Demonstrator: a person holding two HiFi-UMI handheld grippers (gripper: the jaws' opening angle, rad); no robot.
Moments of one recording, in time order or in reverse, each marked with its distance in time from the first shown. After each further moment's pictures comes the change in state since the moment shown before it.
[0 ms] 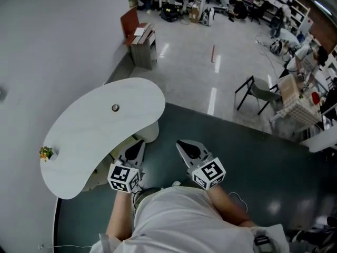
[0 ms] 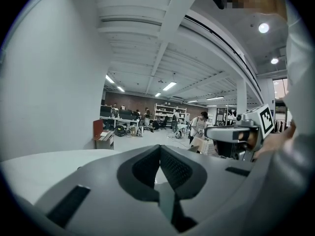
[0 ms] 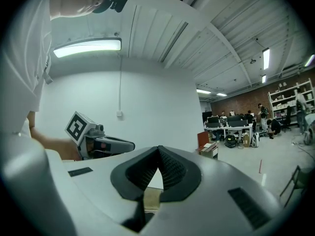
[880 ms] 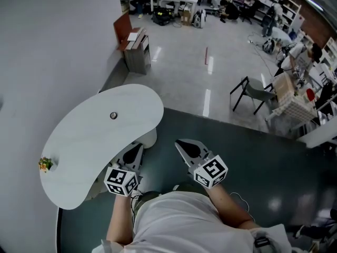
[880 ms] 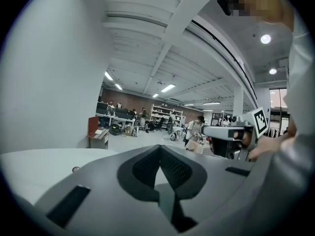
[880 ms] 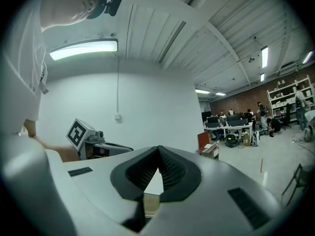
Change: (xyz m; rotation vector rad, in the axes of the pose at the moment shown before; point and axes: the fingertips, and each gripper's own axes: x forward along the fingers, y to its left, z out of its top) left arm 0.003 0.026 0.011 -0.057 -0.013 -0.068; right arm 0.027 -0.005 0.024 0.022 -0.010 -0.009
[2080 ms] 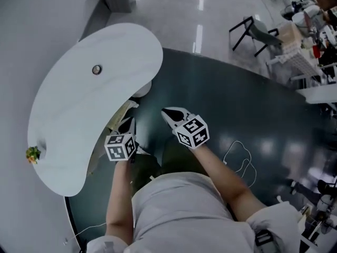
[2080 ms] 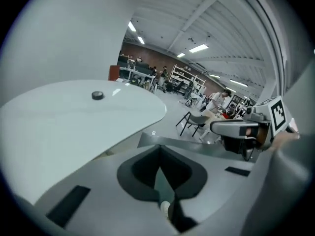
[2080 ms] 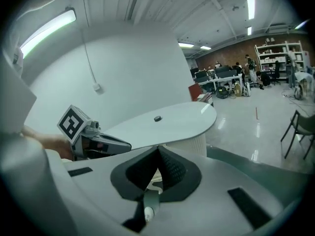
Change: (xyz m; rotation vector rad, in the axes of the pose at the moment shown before) left arm 0.036 0.121 -0.252 -0.263 0.521 0.132; right arm 0.112 -0.014 -0.258 0.305 0.430 -0.046
